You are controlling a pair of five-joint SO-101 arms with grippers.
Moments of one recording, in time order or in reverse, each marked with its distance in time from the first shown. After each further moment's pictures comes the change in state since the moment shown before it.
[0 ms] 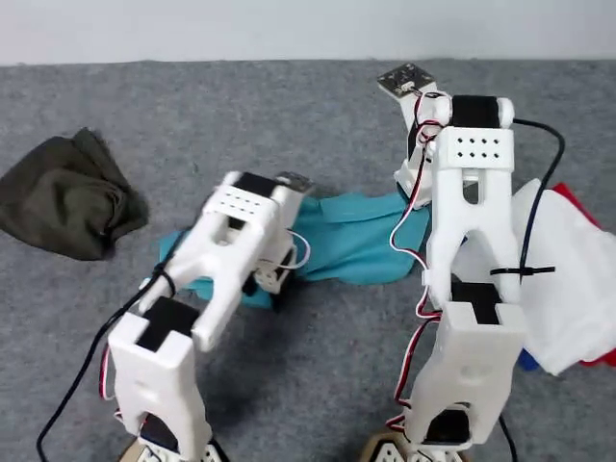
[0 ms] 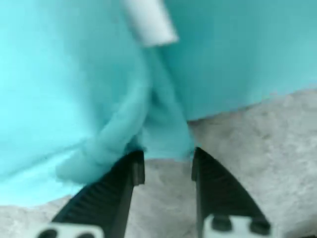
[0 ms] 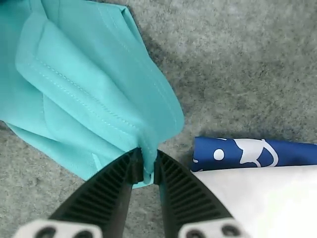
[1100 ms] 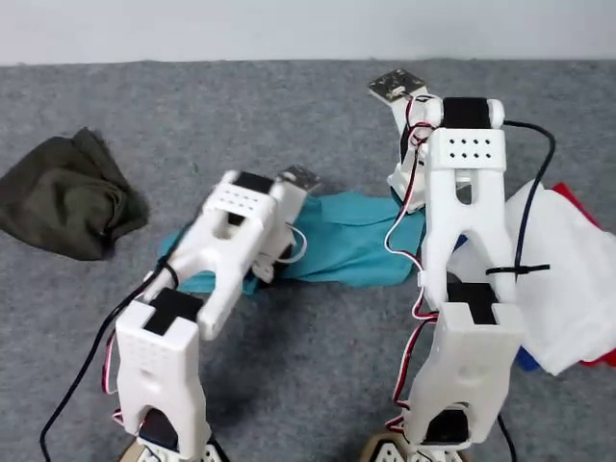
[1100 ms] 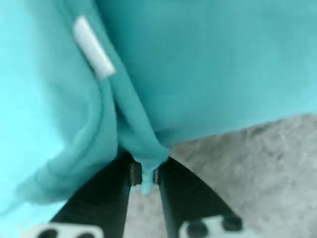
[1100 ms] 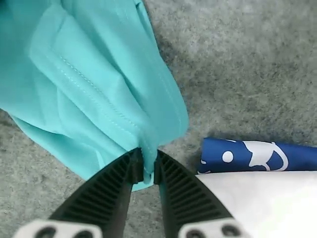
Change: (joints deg) left arm -1.5 4.9 -7.1 -1.1 -8.2; right arm -1.7 0.0 1.6 0.0 0.0
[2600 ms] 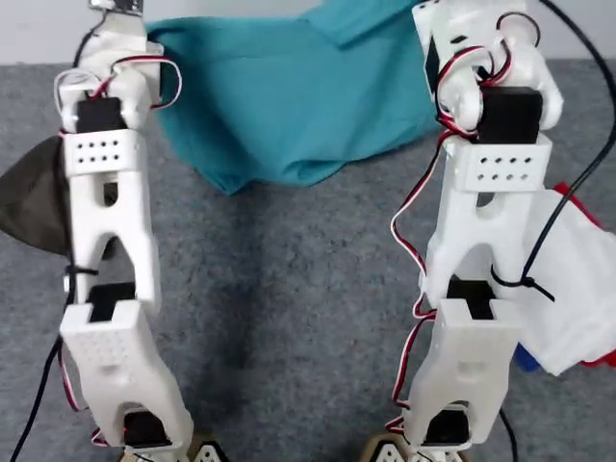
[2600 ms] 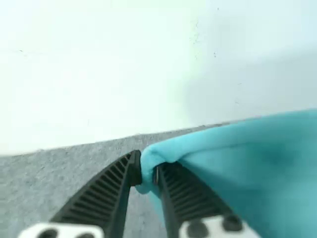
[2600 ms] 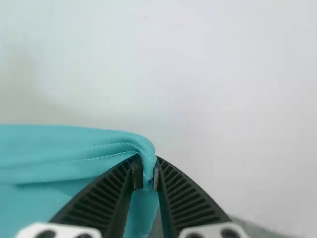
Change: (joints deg) left arm -23.6 2.5 -34.0 -43.3 -0.8; right arm -0.2 2.5 -40.9 -31.8 -7.6
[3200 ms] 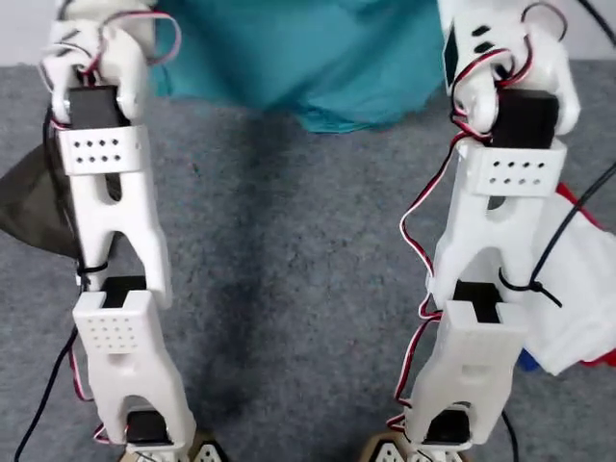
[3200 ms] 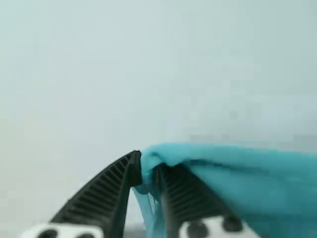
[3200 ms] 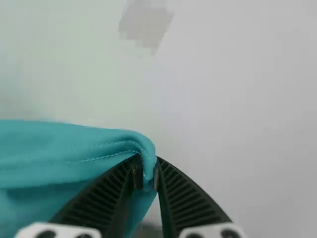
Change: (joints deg) left arm 3.3 3.9 -26.7 6.9 0.0; right arm 2.2 -1.8 0.0 -2.4 0.0
